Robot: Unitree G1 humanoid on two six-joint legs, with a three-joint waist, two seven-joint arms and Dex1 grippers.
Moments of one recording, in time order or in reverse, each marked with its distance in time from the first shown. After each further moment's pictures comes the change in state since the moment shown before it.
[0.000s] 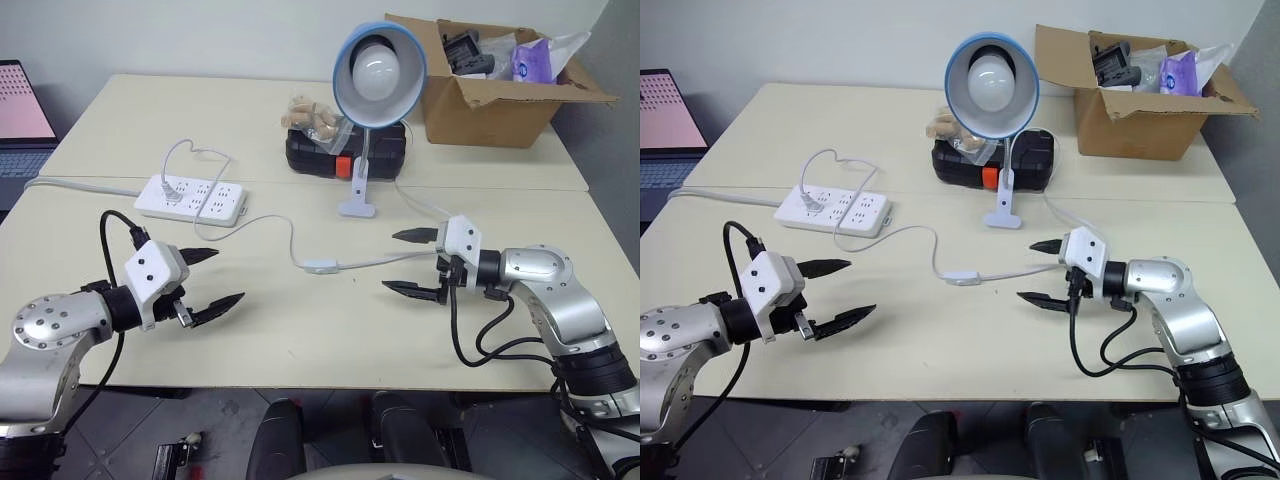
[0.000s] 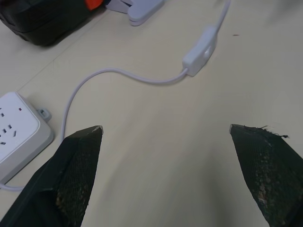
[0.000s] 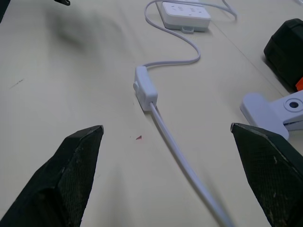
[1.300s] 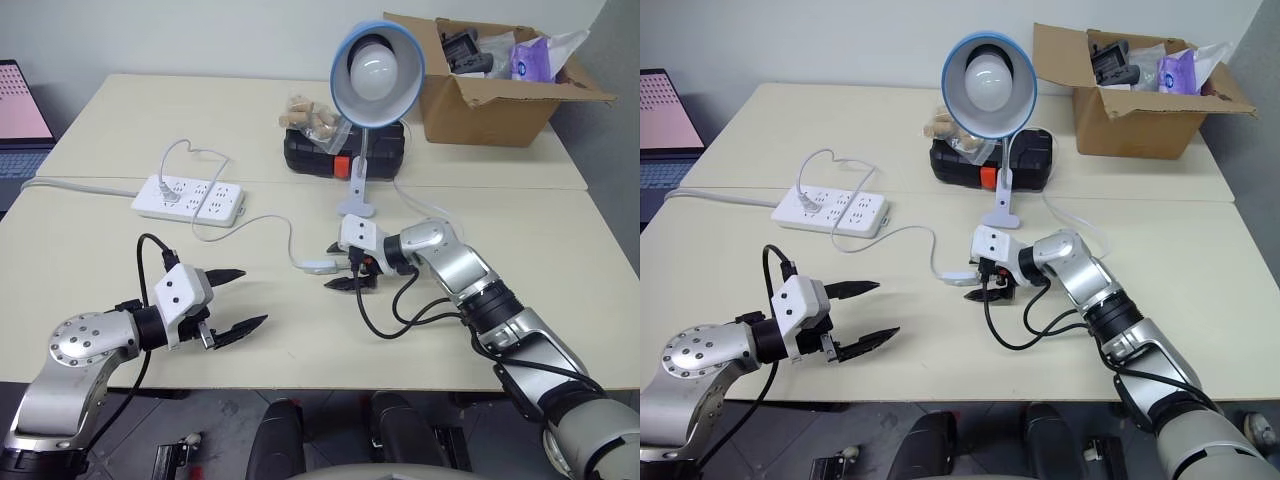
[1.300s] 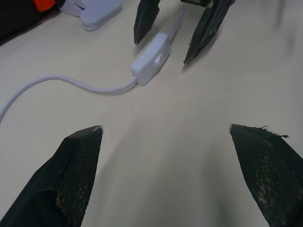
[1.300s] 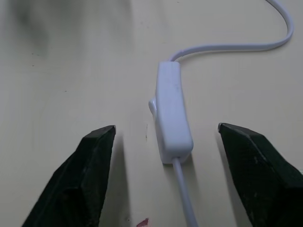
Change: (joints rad) left arm 0.046 -0.085 -0.083 -0.018 0.013 -0.070 0.026; right arm -0.412 0.318 0.316 0.523 -0.274 0.014 0.043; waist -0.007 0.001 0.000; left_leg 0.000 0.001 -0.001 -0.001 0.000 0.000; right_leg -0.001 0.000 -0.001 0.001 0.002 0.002
